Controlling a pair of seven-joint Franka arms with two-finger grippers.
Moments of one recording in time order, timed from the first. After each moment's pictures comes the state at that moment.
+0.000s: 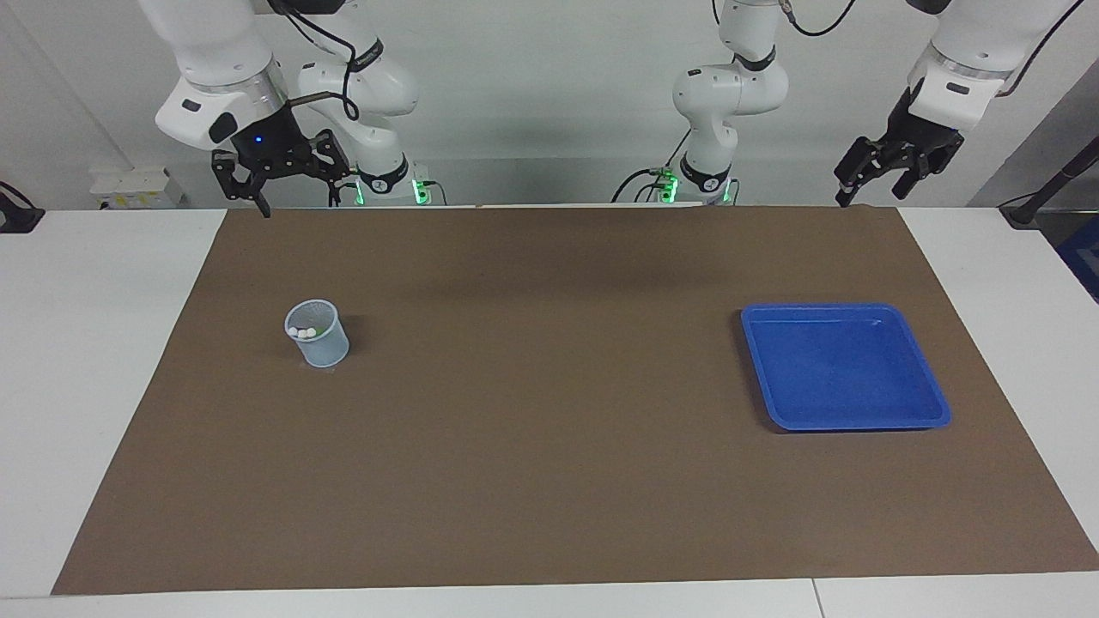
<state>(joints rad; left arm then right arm) 0.03 -0.11 -0.03 -1.61 -0.03 1.53 -0.12 -0.10 -0.06 0.18 -1.56 0.00 1.46 -0.18</state>
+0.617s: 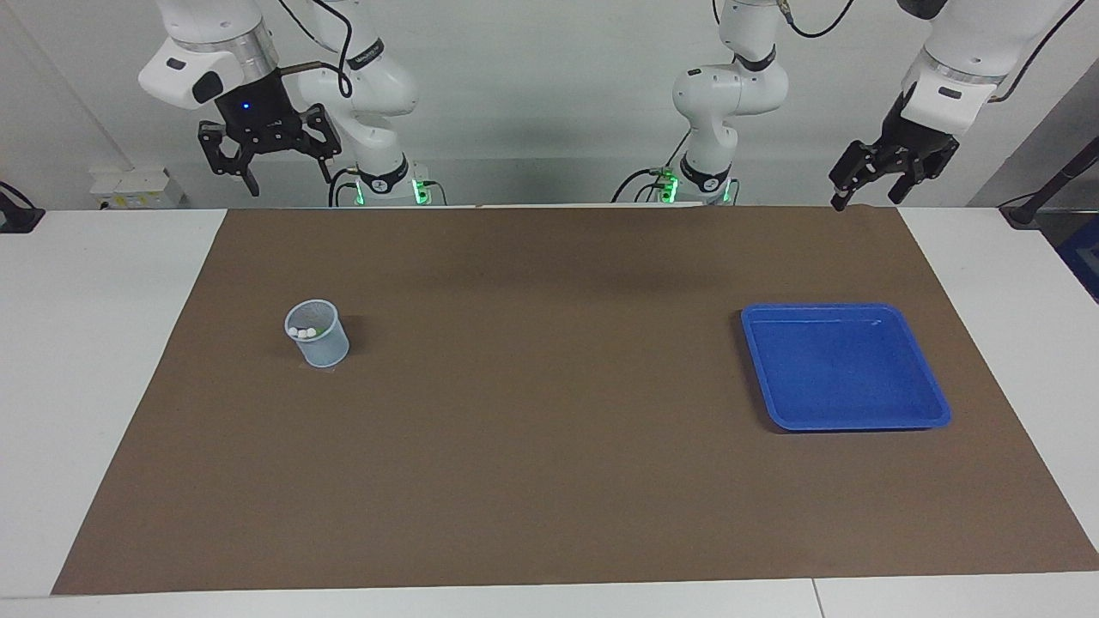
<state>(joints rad) 0.02 -0.11 -0.04 -1.62 -0.03 1.54 -0.12 -0.10 -0.11 0.16 -1.57 0.01 1.46 -0.18</state>
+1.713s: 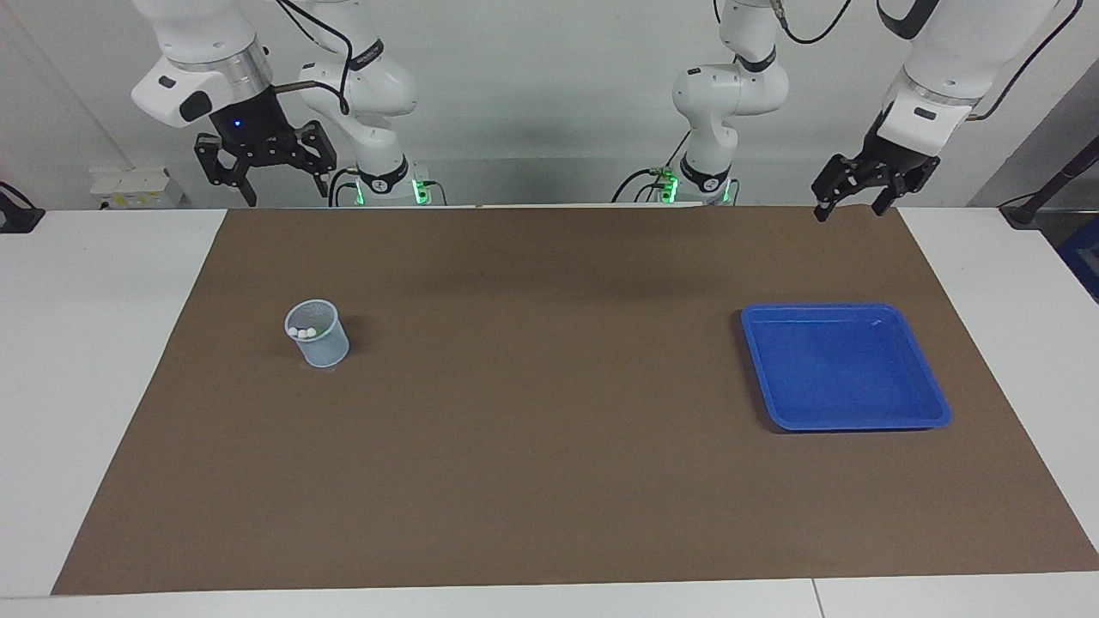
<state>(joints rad) -0.02 -0.09 -0.03 -1.64 -0.03 1.55 -0.12 -0.10 -0.10 0.15 -1.59 0.01 1.49 -0.10</state>
